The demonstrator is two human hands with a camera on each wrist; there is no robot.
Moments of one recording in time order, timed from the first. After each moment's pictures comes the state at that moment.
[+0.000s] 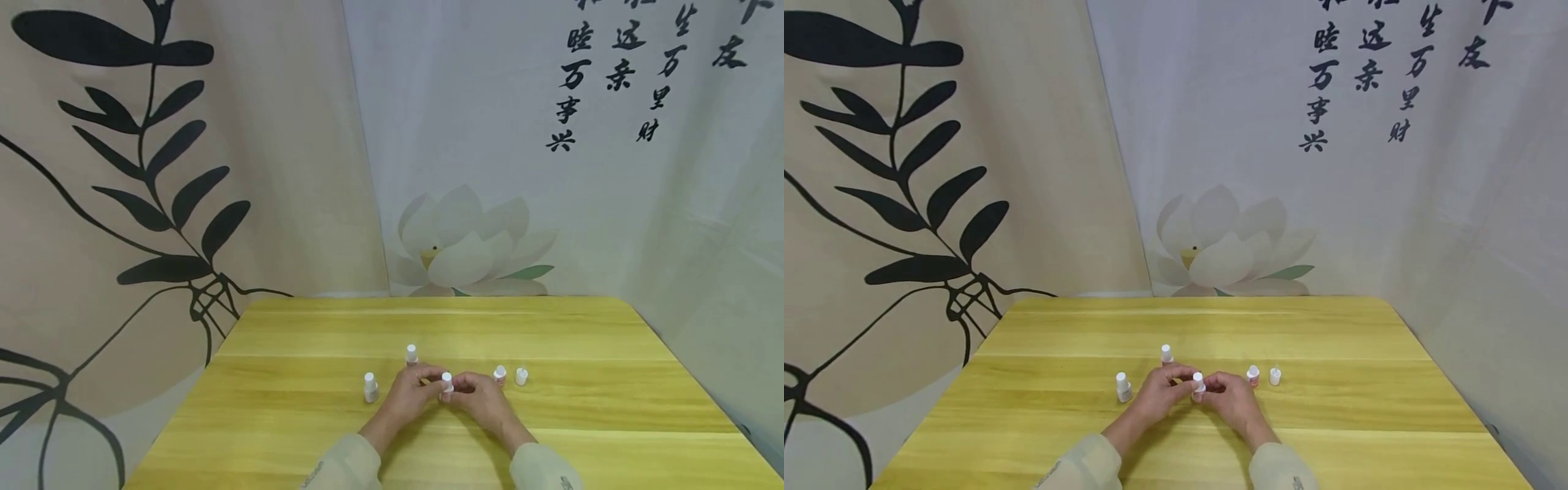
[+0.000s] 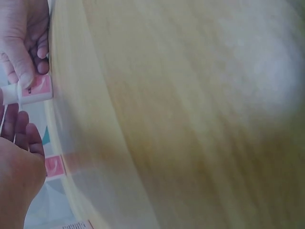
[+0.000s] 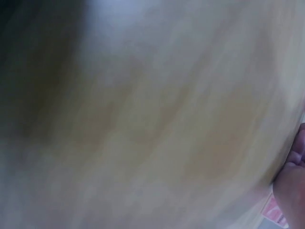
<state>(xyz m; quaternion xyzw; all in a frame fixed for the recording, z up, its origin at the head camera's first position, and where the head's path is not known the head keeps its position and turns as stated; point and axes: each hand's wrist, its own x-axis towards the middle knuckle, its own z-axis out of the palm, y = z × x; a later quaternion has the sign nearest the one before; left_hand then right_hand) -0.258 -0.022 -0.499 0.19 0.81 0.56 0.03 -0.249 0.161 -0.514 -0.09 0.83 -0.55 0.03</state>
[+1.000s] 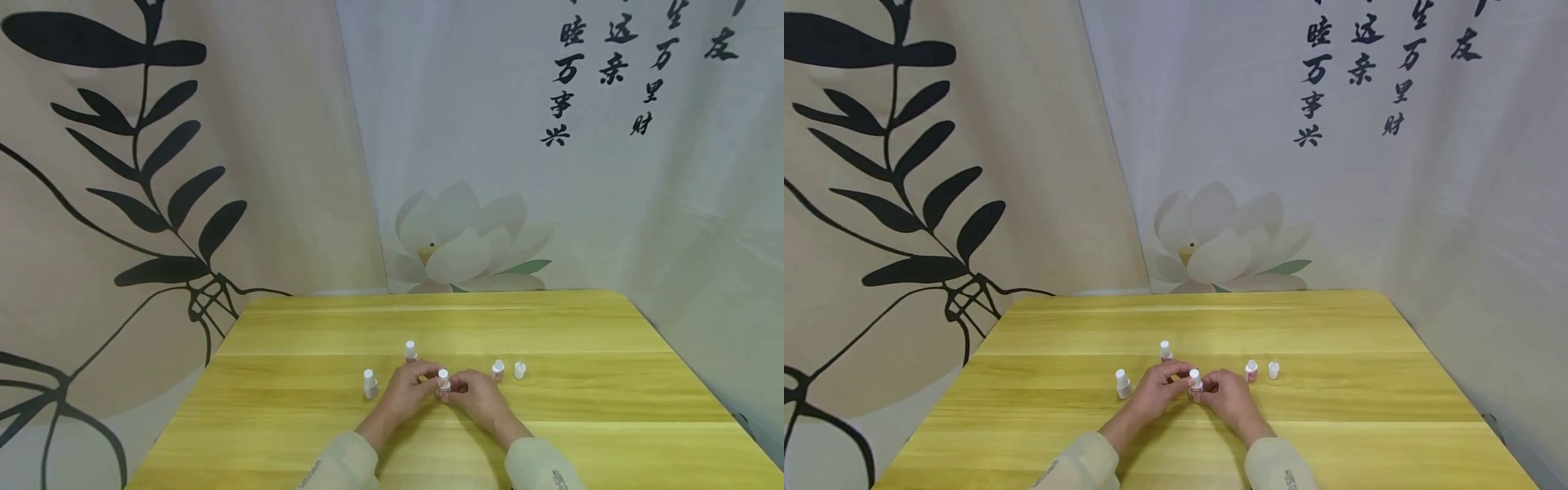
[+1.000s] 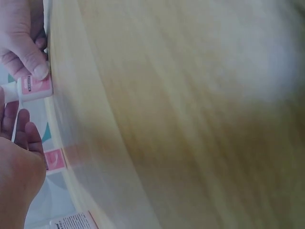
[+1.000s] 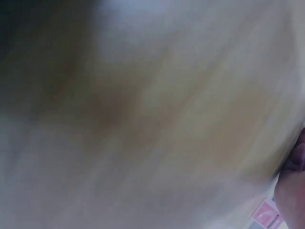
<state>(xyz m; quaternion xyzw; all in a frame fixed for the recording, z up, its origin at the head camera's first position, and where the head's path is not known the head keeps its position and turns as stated) -0.257 -0.027 -0.499 0.22 0.81 0.54 0.01 -0.249 0.159 -0.516 -0.13 0.88 -0.47 0.01</state>
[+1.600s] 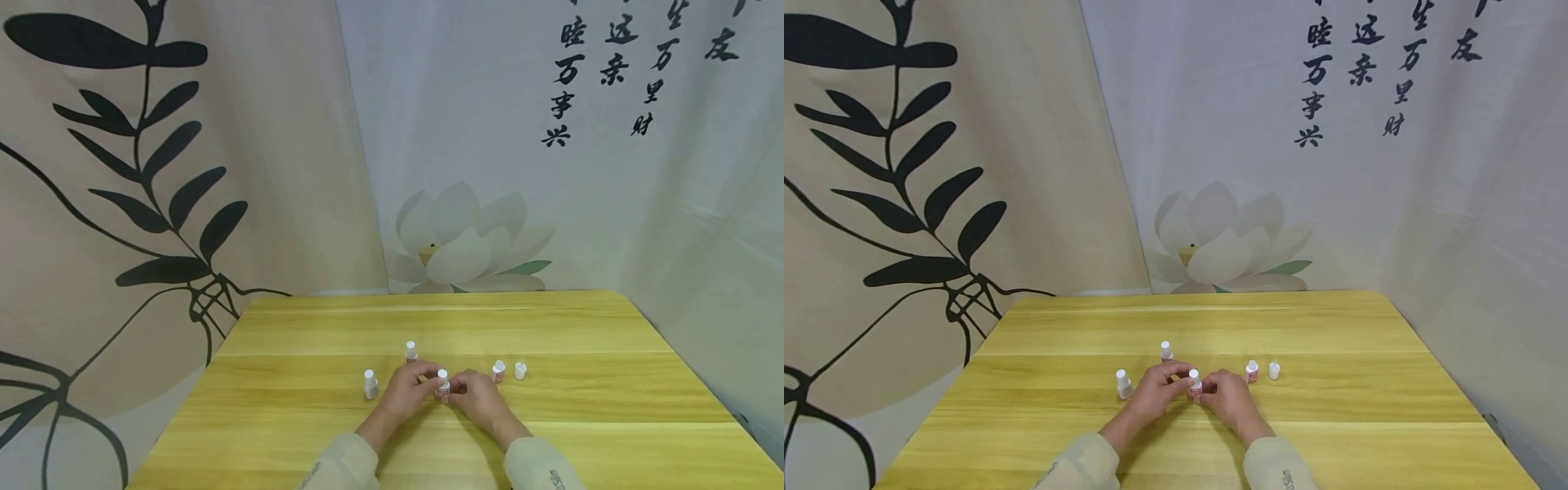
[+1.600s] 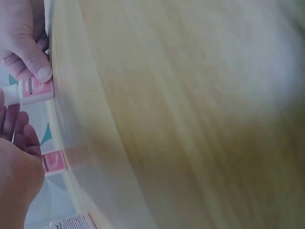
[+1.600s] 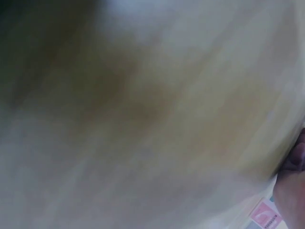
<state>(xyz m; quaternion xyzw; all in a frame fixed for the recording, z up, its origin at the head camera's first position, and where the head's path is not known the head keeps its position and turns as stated) -0.257 -0.027 -0.500 0.21 0.82 0.53 0.00 -0.250 0.158 -0.517 -0.14 0.89 -0.44 0.01</state>
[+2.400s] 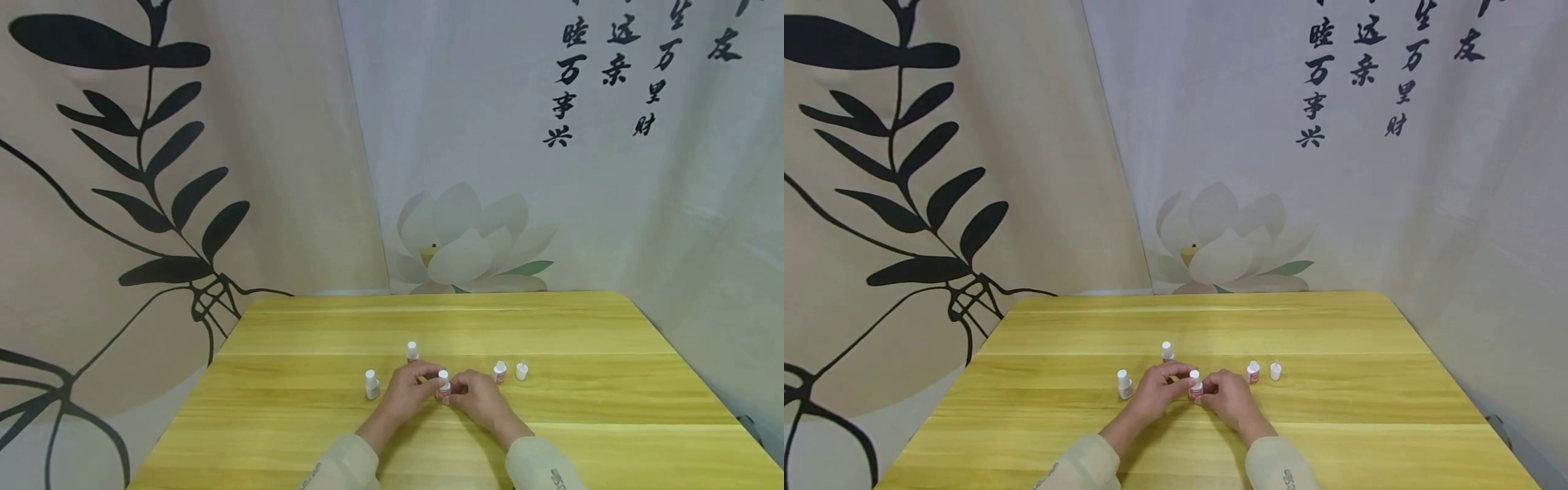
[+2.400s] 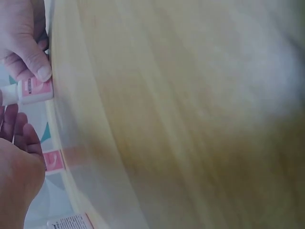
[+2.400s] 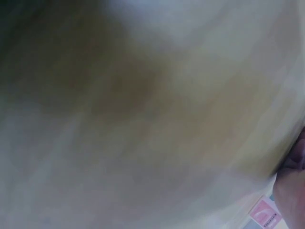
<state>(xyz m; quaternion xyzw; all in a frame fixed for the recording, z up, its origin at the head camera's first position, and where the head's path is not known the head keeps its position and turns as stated) -0.255 -0.027 -0.499 0.18 0.82 0.55 0.00 -0.252 0.159 -0.518 -0.15 0.89 -0.42 0.01</state>
